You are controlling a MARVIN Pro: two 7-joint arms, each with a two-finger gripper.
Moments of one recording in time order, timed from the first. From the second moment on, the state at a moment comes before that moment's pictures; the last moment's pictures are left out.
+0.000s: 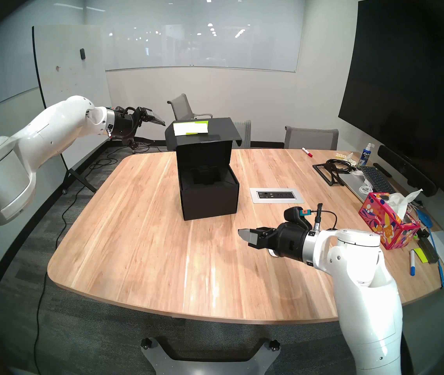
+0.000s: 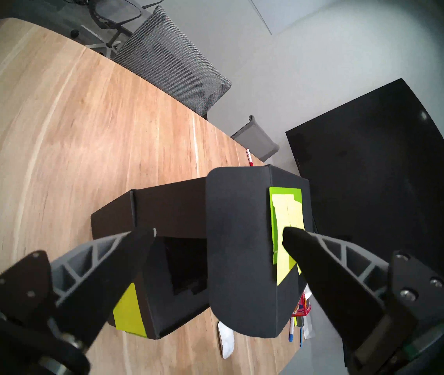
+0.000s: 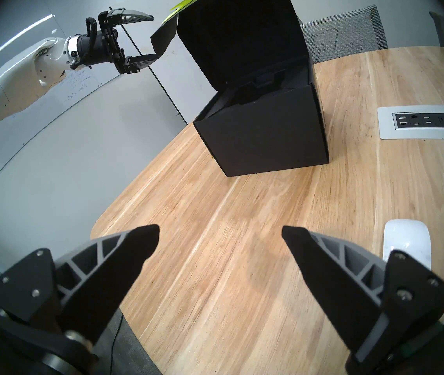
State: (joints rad) left arm 0.03 -1.07 -0.13 -0.42 -2.16 0.96 -0.27; right arm -1.71 -1.21 1.71 -2.07 0.61 0.96 0.52
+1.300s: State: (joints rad) left arm -0.08 -0.71 0.28 -1.03 -1.84 0.96 -0.78; right arm -1.71 -1.21 1.71 -2.07 0.61 0.96 0.52
